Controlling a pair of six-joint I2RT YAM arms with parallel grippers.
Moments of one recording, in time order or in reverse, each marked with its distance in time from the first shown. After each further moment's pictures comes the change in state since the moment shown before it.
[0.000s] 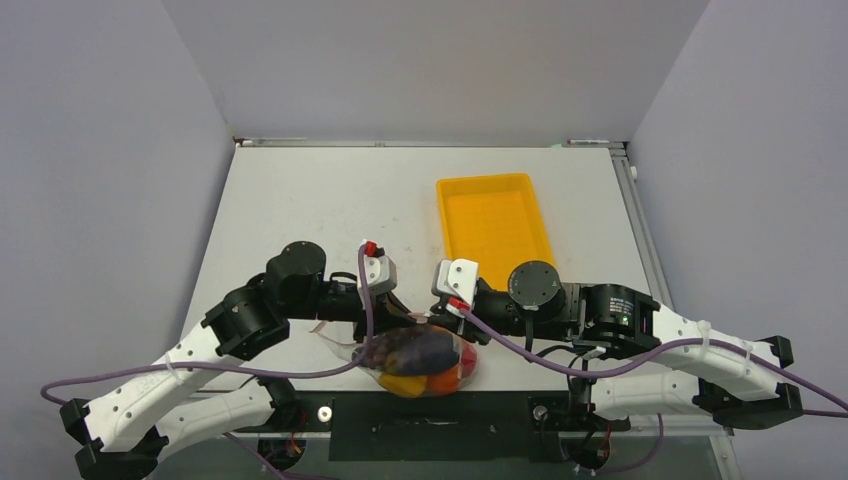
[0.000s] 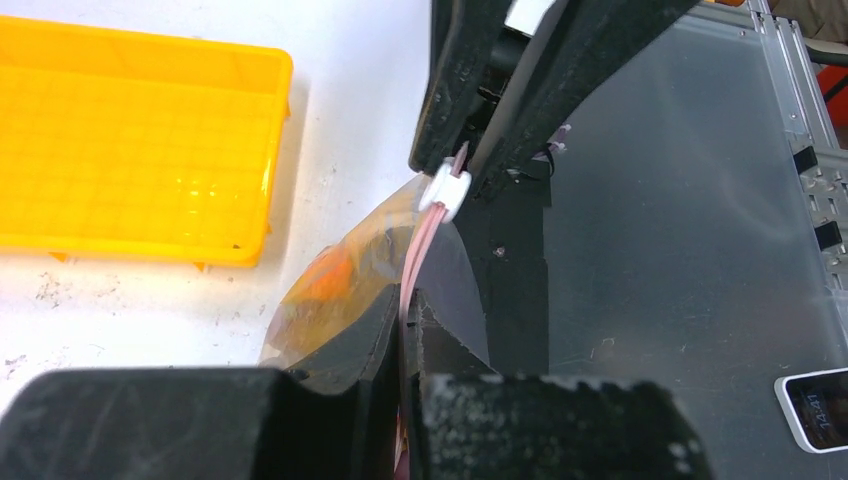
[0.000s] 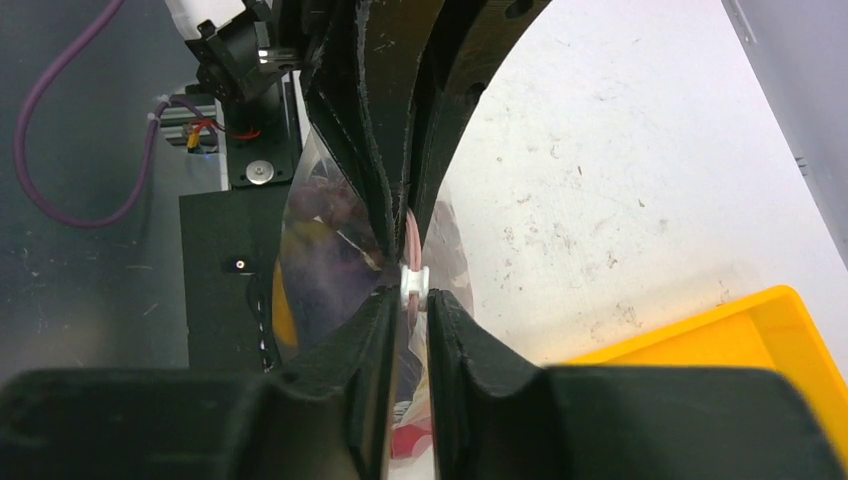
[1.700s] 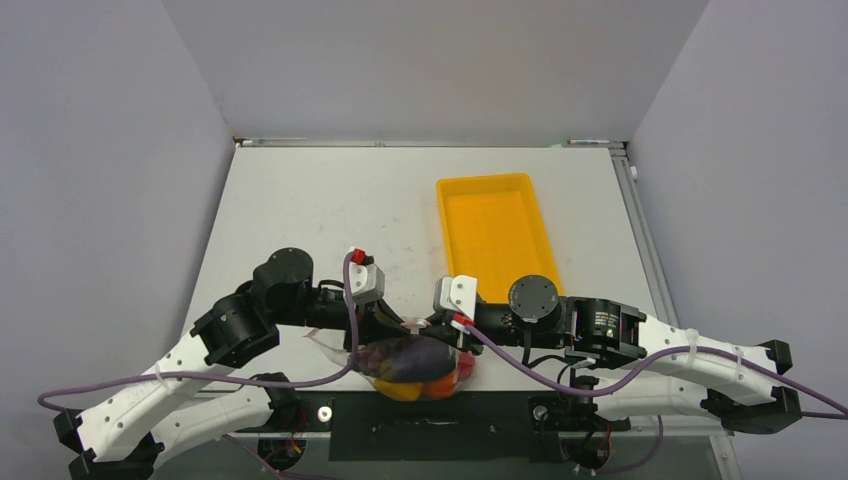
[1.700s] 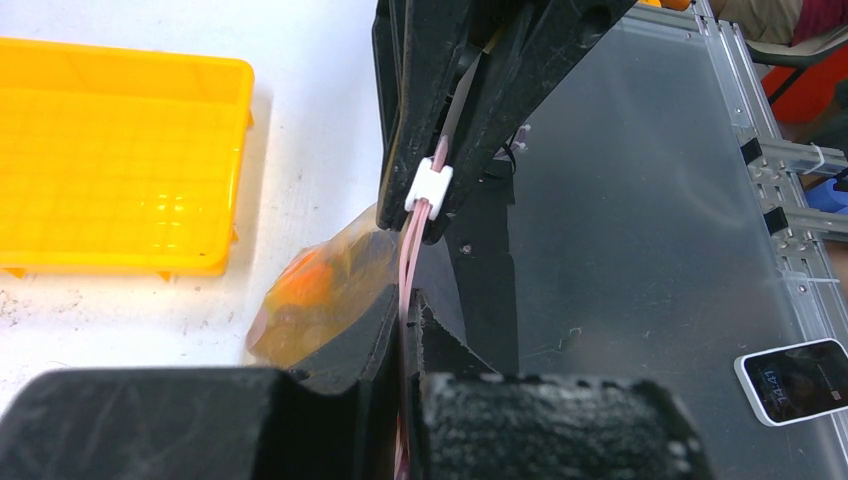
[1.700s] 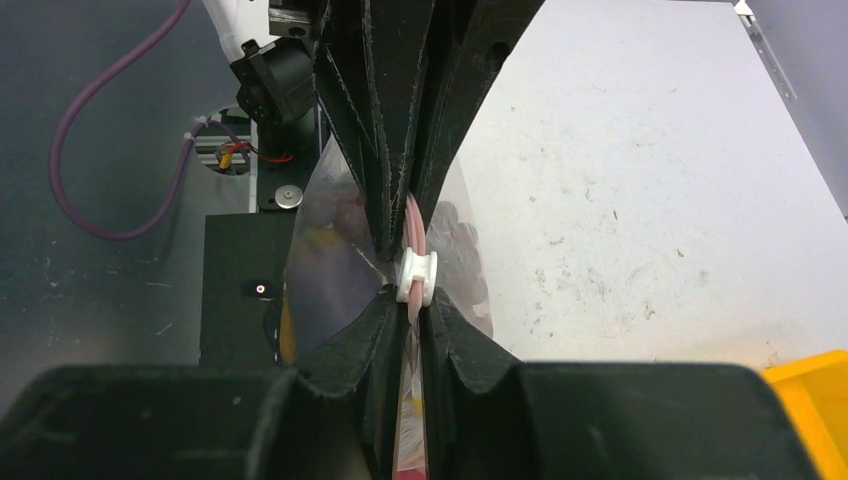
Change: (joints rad) left arm 0.000 -0.064 -0.024 -0.004 0.075 -0.025; right arm -0.002 -0.074 -0.211 0.233 -0.089 -0.010
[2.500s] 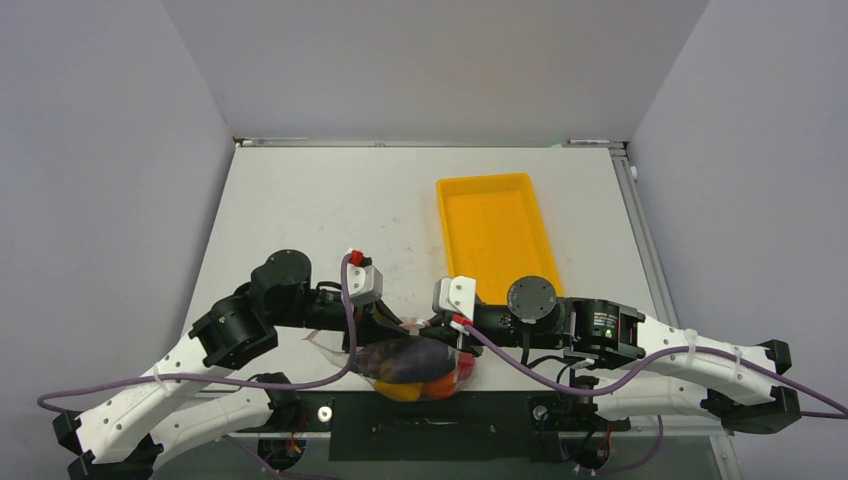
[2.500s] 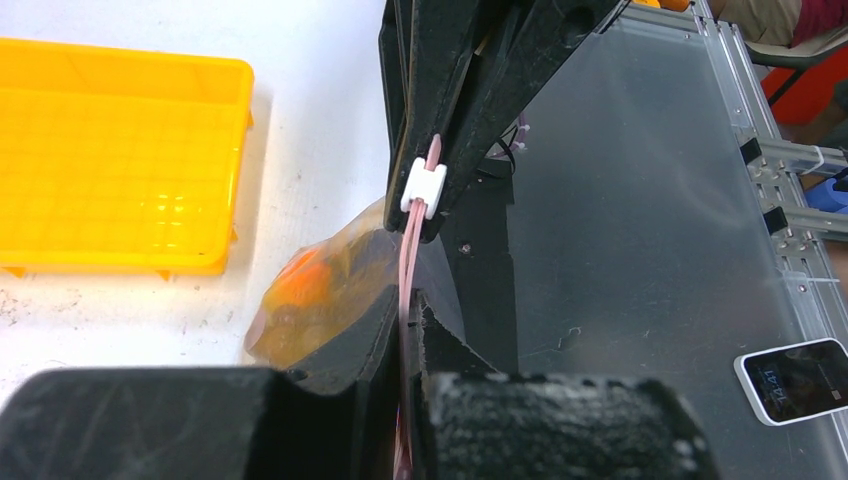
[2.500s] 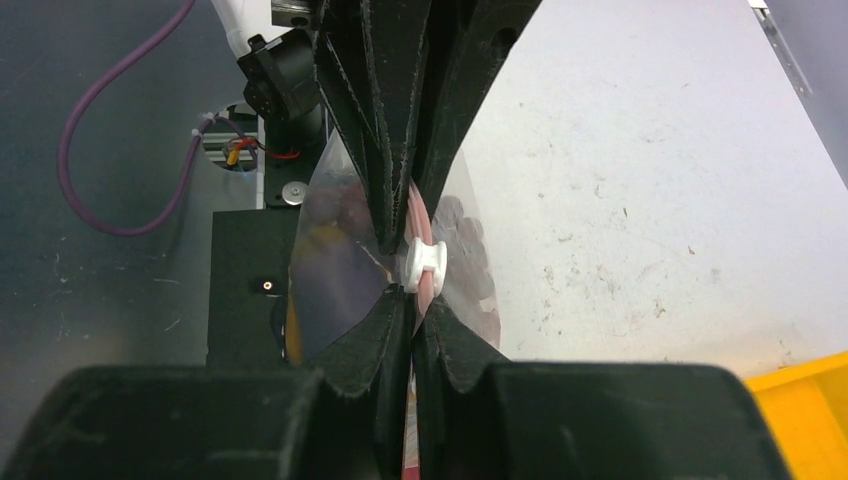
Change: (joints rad) left arm 0.000 -0.014 -0.009 0.001 -0.001 -0.001; right arm -0.001 0.000 -0.008 0.000 -0.008 0.011
